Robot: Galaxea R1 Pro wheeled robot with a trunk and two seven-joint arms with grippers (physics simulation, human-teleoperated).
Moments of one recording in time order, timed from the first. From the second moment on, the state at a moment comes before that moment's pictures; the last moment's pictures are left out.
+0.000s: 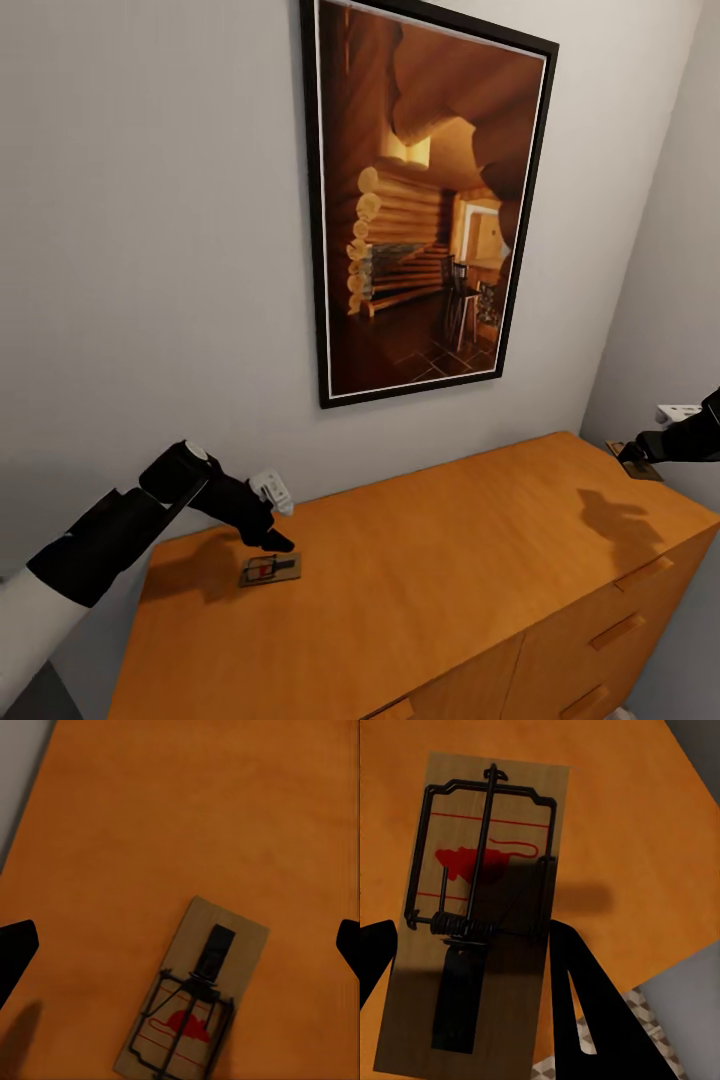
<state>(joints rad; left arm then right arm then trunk) -0.78 0.38 -0.58 -1.39 -0.18 1.02 -1.10 -1.23 -0.59 -0.05 -0.46 0.59 0.96 0.86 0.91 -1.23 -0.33</state>
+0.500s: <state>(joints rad) -0.78 0.38 -0.58 -1.39 -0.18 1.02 -1.11 -1.23 -0.59 -0.05 -0.46 0.59 0.96 0.86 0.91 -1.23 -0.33</state>
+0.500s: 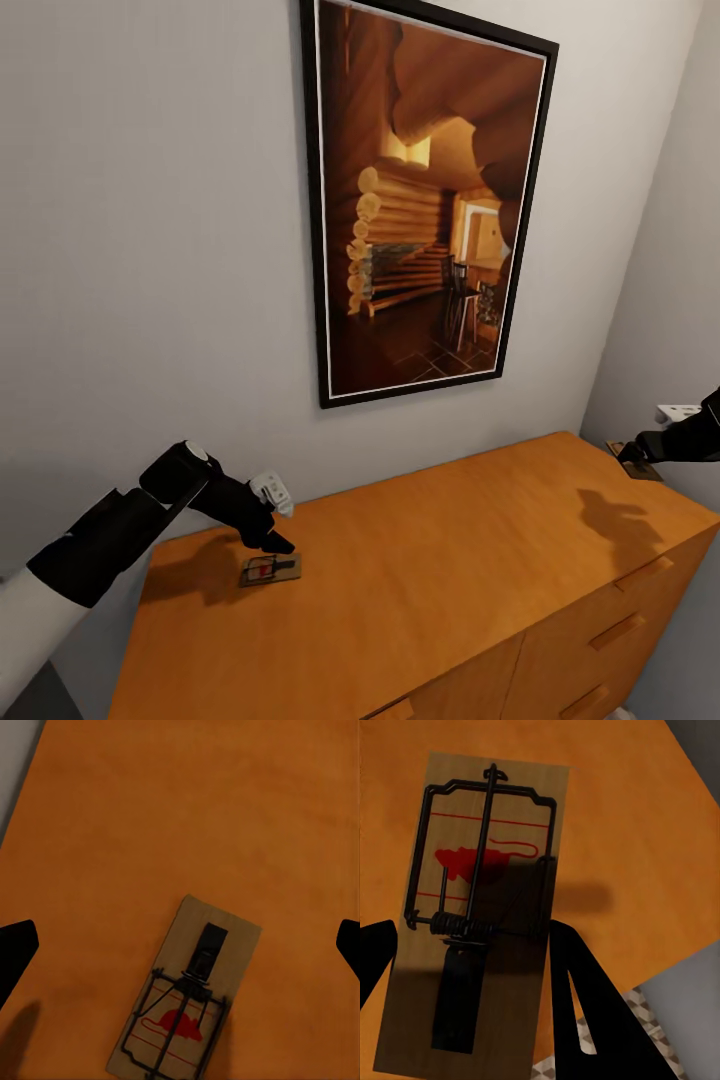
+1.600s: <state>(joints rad) -0.78 0.40 -0.59 -1.40 -0.17 1.04 -1.21 -1.23 -0.60 -0.05 -0.46 0.60 0.96 0.86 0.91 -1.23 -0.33</state>
